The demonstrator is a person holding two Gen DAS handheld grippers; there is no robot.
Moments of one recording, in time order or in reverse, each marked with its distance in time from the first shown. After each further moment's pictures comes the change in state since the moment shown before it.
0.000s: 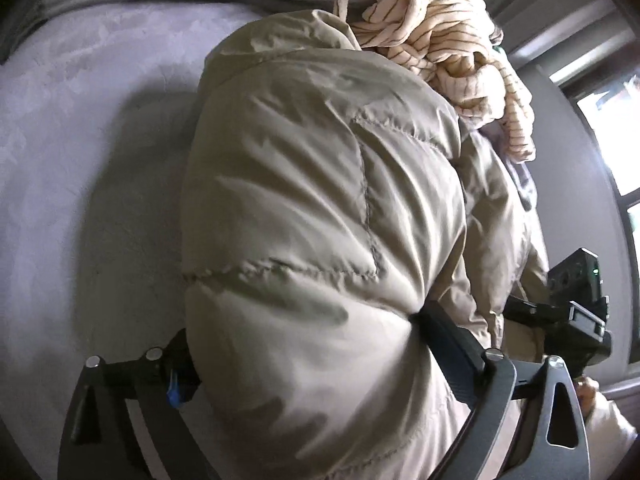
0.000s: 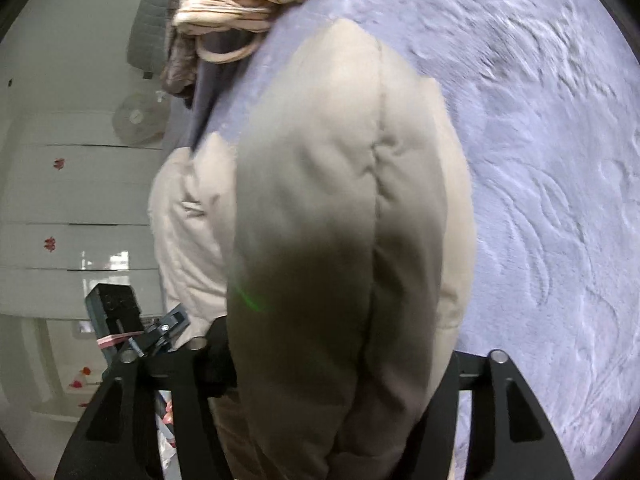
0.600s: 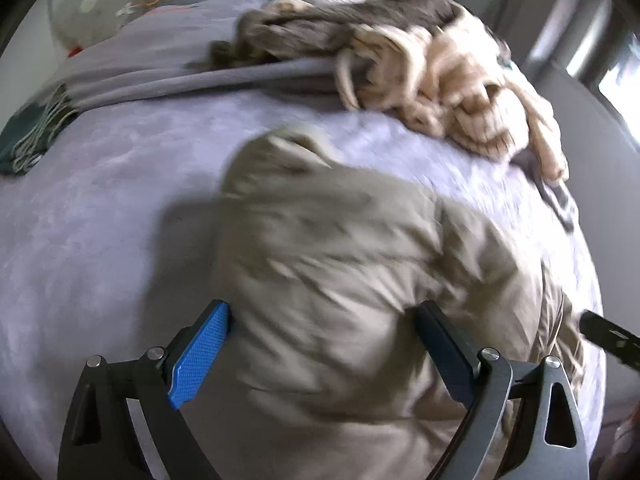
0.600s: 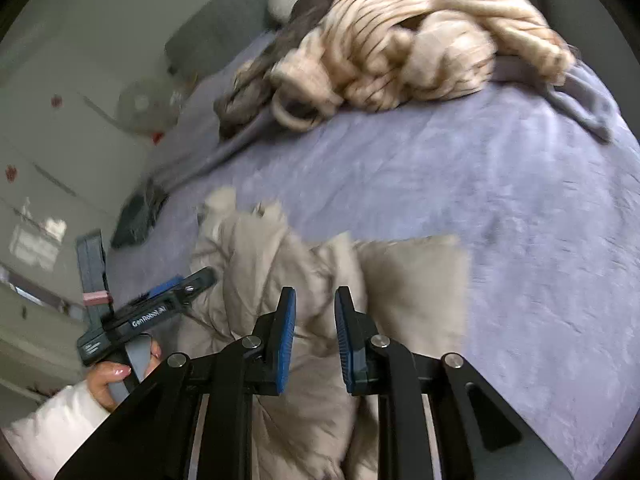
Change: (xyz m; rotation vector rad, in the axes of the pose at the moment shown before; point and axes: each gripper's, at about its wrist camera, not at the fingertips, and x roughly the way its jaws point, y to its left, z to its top) left arm -0.010 -0.040 0.037 0.125 -0.182 0.253; right arm -0.049 0.117 0.000 -0.364 -0.260 -0.288
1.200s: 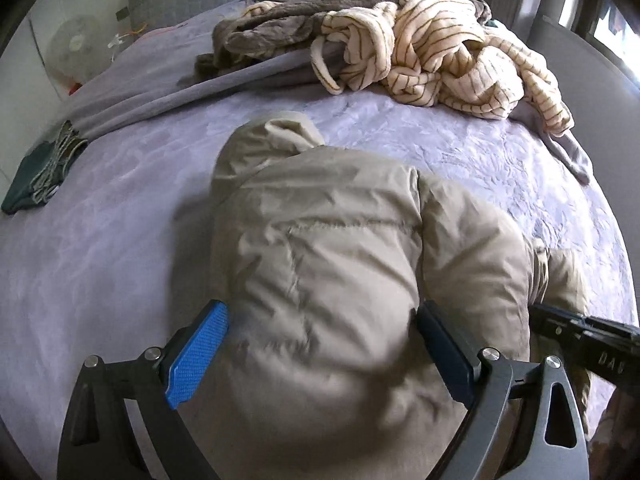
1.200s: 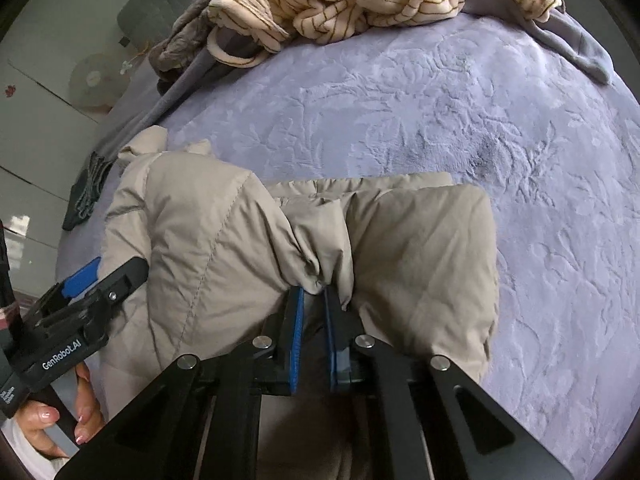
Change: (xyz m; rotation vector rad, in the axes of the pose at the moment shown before) left arm -0.021 -0.020 -0.029 0.107 0.020 0.115; right arm 0.041 -0.038 -0.026 0.059 0.126 -0.120
